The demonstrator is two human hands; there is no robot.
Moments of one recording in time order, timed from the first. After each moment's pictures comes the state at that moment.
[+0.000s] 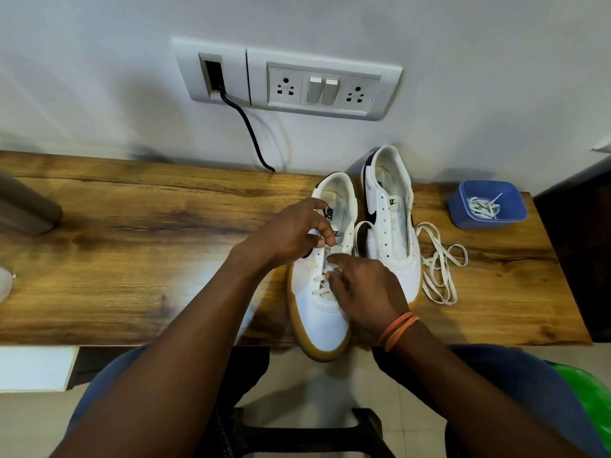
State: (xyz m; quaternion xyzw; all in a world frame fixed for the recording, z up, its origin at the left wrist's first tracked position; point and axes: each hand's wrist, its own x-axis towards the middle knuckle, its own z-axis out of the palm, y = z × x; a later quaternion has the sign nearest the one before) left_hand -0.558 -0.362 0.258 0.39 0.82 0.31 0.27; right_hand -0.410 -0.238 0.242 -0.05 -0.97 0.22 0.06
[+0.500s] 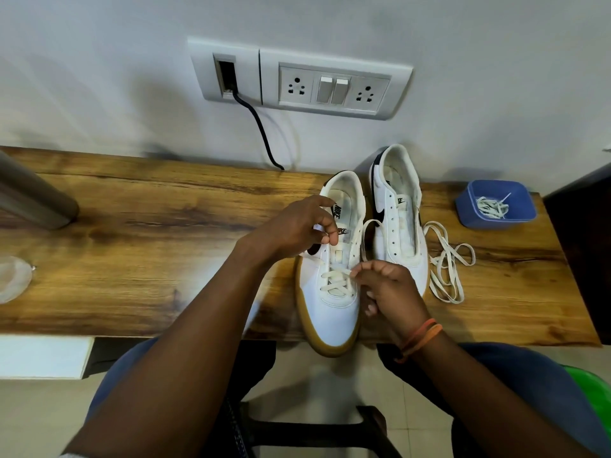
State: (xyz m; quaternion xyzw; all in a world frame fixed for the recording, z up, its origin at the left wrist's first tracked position) left_hand -0.564 -0.369 0.260 0.39 0.82 0.32 0.27; right_hand -0.398 -0.238 0.243 -0.36 -0.66 0.66 -0.01
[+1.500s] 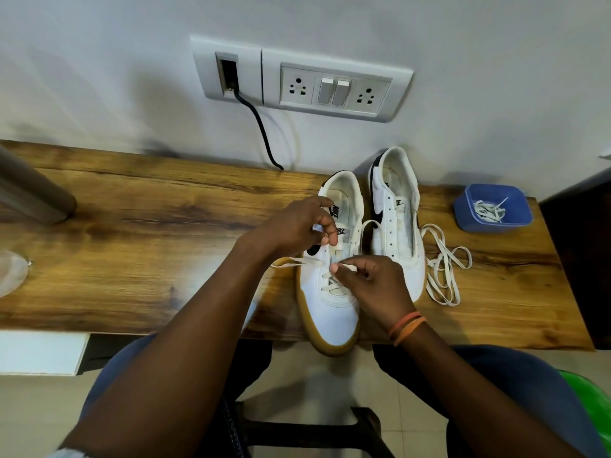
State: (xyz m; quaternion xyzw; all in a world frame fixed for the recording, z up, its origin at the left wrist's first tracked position) left_hand -0.564 -0.366 0.259 0.37 0.81 0.34 0.29; right_hand -0.409 -0.242 0.253 -0.21 -0.88 0.44 0.02
